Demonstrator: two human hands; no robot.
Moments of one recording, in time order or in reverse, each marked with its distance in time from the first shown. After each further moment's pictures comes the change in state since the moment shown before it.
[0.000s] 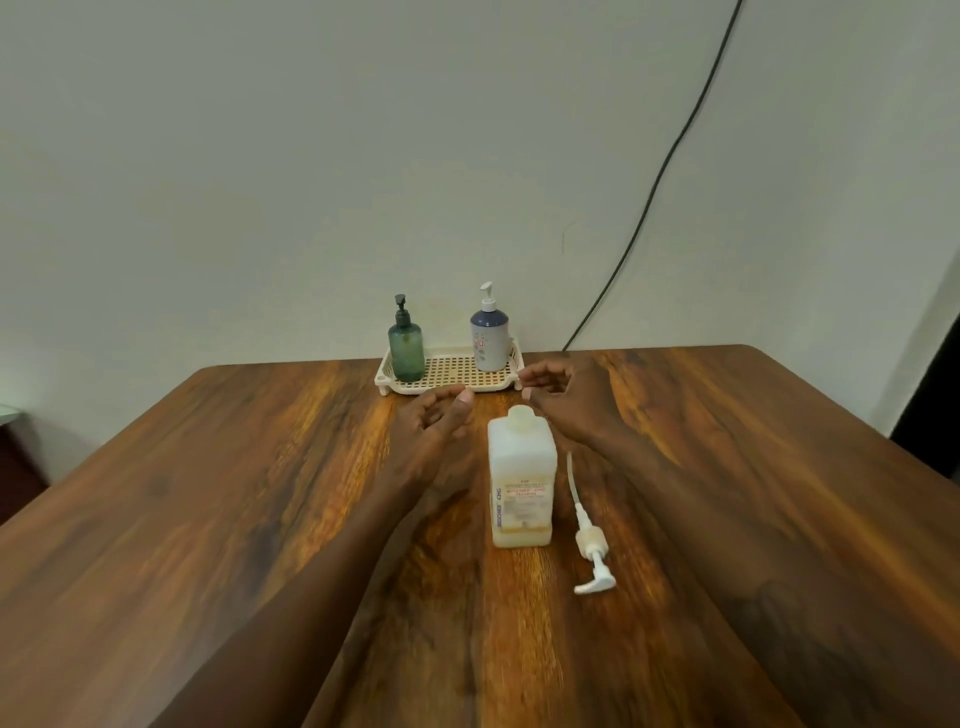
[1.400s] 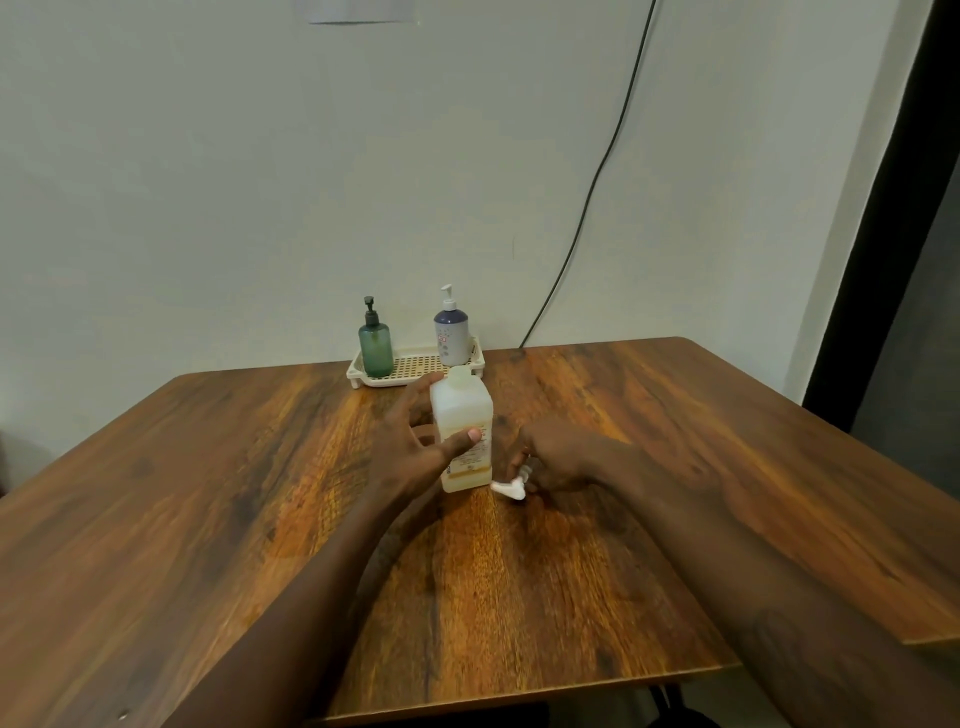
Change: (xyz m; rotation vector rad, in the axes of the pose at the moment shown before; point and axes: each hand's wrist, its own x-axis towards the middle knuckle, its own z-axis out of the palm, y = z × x) left_hand -0.084 0.002 0.014 0.323 -0.042 0.345; right_hand -0.106 -0.009 -0.051 -0.642 -0.790 -0.127
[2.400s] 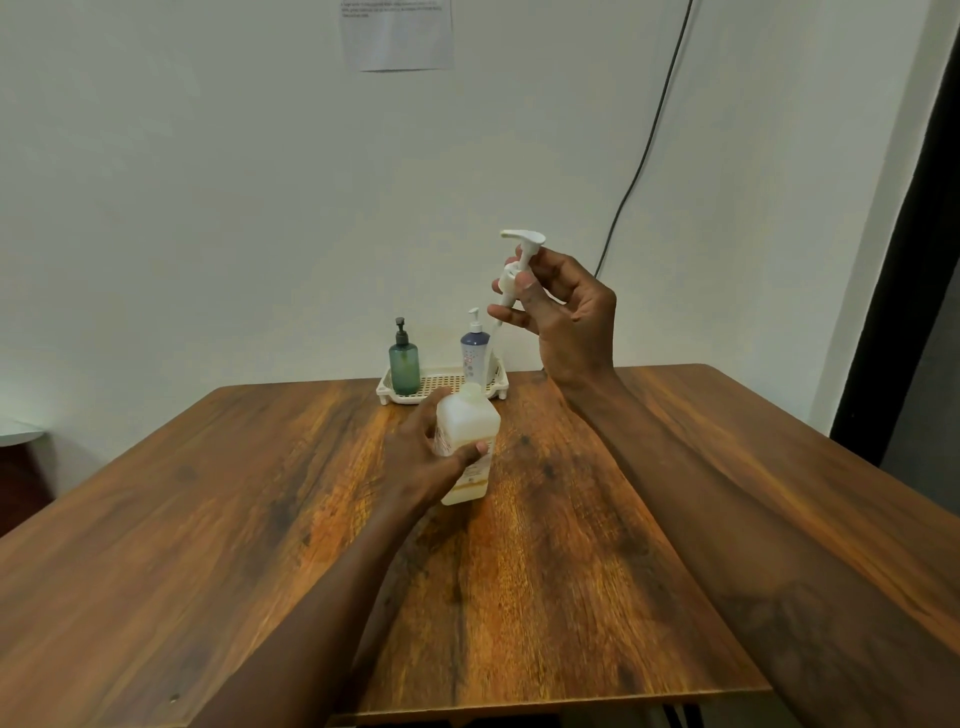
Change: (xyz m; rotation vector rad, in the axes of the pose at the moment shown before) left_hand -0.001 0.004 -0.016 0.194 0.130 -0.071; right_hand -0.001 -0.104 -0.104 1.173 1.181 -0.428
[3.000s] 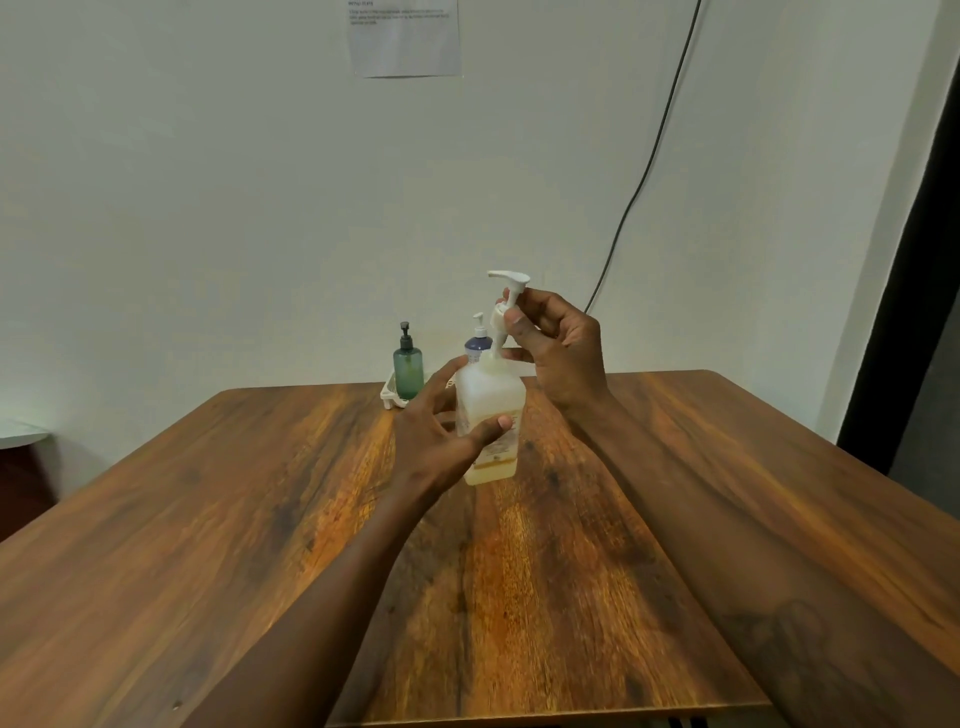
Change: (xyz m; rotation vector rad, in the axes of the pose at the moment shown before) left_hand 0.006 0.041 -0.012 -0.245 0.061 0.155; right_hand -0.012 0.019 -0.004 -0.061 -0.072 0.188
